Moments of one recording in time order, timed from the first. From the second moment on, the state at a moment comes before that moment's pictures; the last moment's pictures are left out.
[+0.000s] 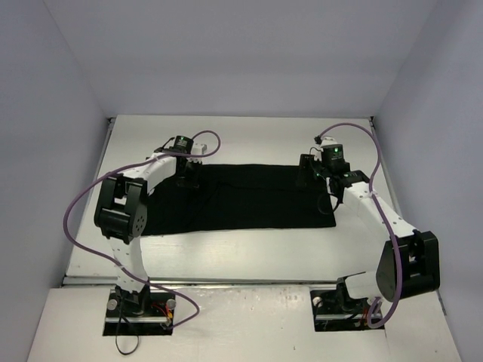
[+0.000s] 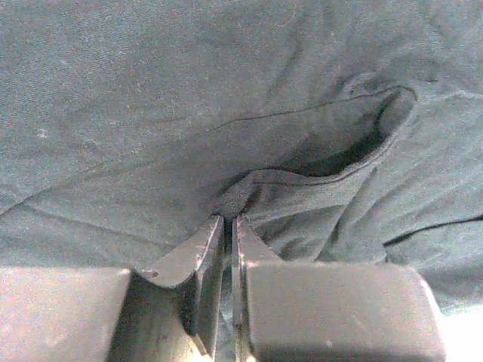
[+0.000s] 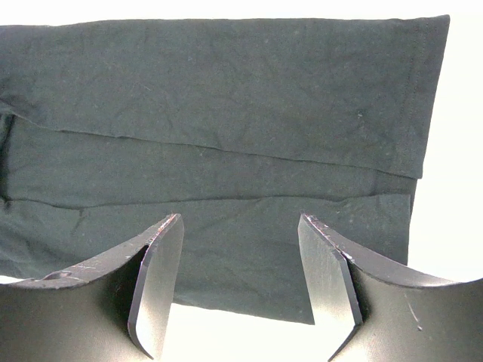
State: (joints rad) left arm -0.27 1.93 1.38 -0.60 0.18 -0.06; right arm 0.22 1.36 0.94 -0.35 -0.06 0.27
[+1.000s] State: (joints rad) left arm -0.53 1.58 1.27 -0.69 0.26 -0.21; right arm 0.22 1.37 0.94 -0.36 -0.03 0.27
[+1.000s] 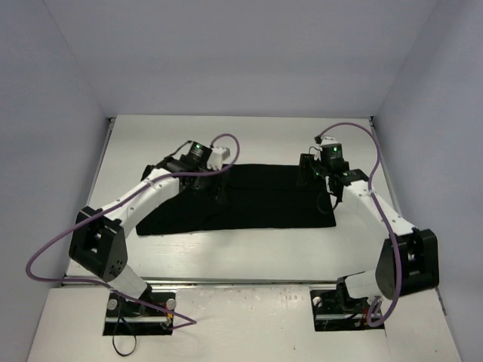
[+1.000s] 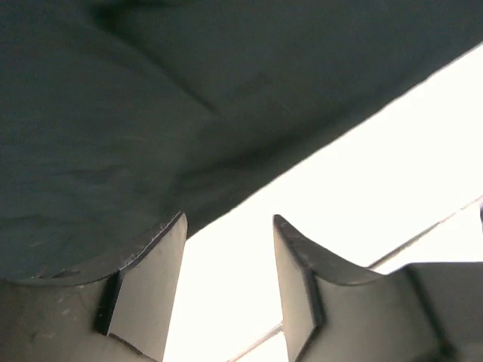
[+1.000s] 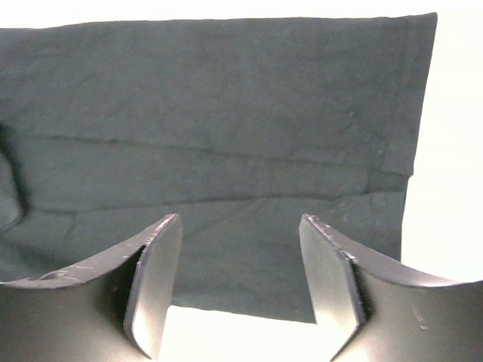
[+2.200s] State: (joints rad) left arm -0.11 2.45 2.20 -0.94 -0.10 -0.18; right arm 0.60 1.55 0.79 -0.38 0.23 0.59
